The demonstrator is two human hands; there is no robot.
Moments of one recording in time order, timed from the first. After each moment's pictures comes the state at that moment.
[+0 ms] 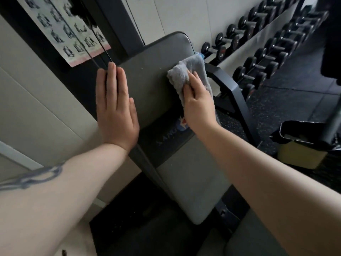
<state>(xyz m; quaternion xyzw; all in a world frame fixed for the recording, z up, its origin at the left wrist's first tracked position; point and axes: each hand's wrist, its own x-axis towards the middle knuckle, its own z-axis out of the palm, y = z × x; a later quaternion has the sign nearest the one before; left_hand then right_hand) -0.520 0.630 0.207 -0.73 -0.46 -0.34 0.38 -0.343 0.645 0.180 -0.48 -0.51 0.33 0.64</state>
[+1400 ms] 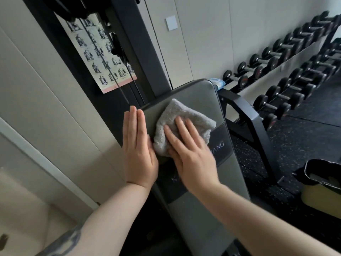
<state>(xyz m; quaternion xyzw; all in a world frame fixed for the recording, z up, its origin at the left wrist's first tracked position) -0.506 0.633 0.208 -0.69 -0.48 -0.45 0.31 -0.375 0.648 0.152 -0.40 -0.74 -0.05 0.54</state>
